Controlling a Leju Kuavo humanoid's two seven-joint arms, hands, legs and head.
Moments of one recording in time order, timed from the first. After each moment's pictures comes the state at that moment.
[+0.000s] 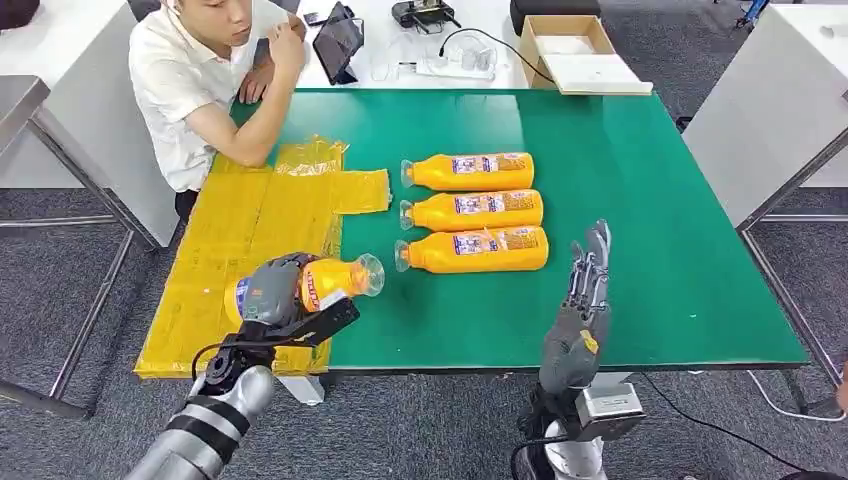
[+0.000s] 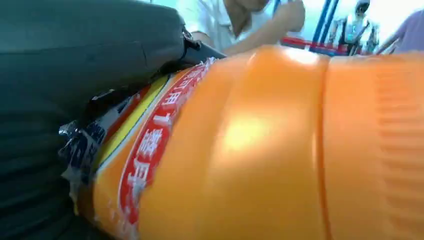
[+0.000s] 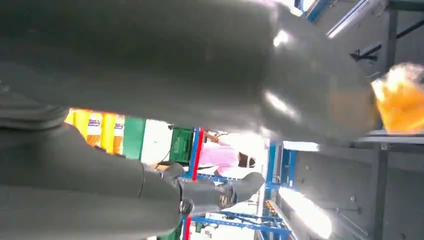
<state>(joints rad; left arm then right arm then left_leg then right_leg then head) -0.41 -0.05 -0.33 -0.95 -1.01 0.42 0.04 0.05 0.16 0.16 -1.68 0.07 -0.17 -0.67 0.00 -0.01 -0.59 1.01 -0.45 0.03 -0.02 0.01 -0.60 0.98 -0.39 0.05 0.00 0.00</state>
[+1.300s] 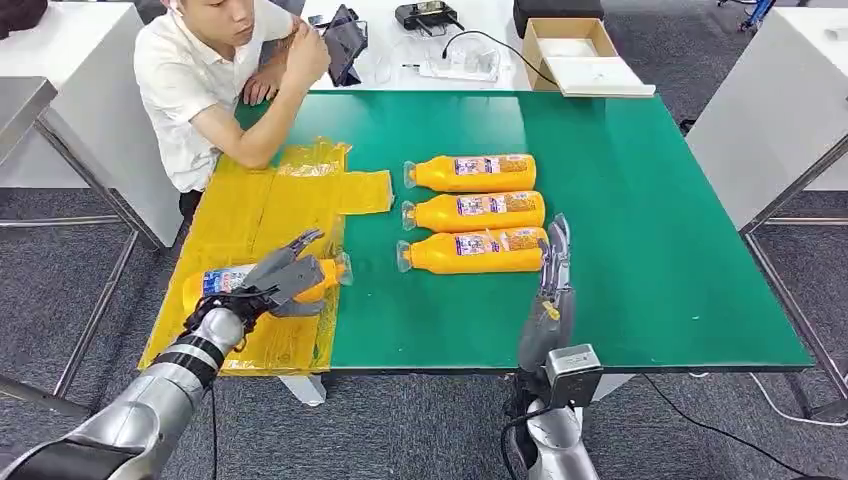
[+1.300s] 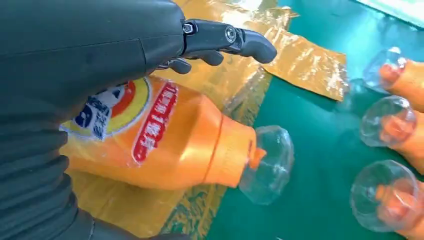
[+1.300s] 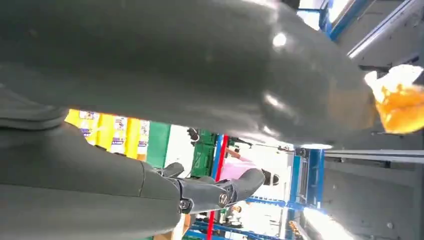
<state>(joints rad) -0.65 -0.04 -0.19 -0.57 -0.72 -0.04 -0.31 -0.05 0.17 0.15 -1.47 0.07 -0.14 -0.67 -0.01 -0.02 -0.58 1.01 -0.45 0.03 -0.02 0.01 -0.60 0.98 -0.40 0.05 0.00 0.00</state>
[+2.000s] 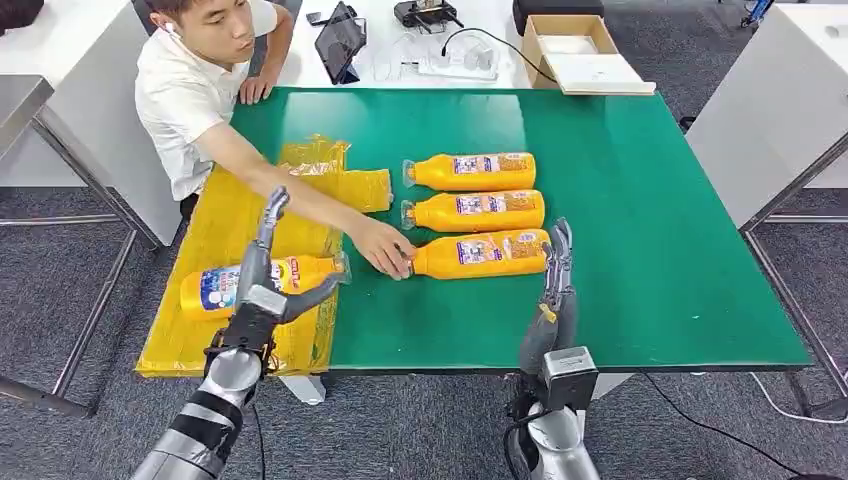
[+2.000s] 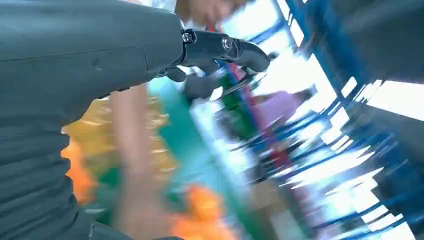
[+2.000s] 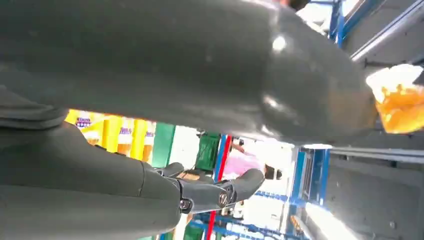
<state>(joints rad) -0.31 -0.10 -0.24 -1.19 -0.17 0.34 -0.63 -0.03 0.16 0.15 -1.47 0.10 -0.23 -0.67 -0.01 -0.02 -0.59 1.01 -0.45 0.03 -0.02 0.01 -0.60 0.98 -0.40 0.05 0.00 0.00</state>
